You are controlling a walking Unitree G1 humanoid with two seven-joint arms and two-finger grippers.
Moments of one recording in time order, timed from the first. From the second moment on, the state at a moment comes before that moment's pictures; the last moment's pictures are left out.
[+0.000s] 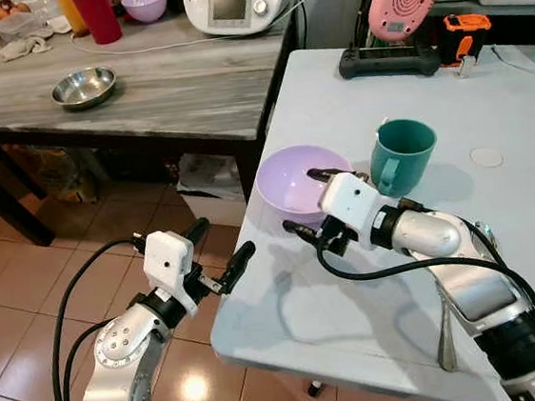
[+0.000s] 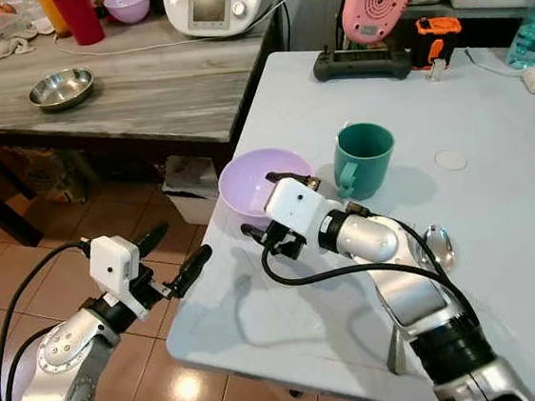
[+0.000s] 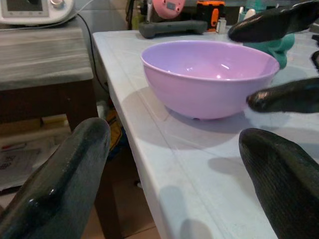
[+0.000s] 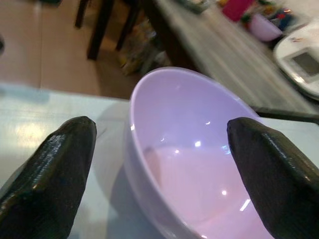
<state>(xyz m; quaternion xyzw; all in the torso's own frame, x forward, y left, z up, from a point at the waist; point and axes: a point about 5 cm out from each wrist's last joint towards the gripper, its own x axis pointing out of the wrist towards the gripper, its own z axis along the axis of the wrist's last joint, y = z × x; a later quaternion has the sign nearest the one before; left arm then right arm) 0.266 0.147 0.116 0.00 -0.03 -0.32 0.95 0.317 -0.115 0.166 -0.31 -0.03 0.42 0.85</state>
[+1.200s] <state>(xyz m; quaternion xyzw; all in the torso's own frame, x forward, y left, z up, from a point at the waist) 0.255 0.144 0.108 0.03 -0.01 -0.39 0.92 0.355 -0.130 0.148 -0.43 -0.01 0.51 0.75</state>
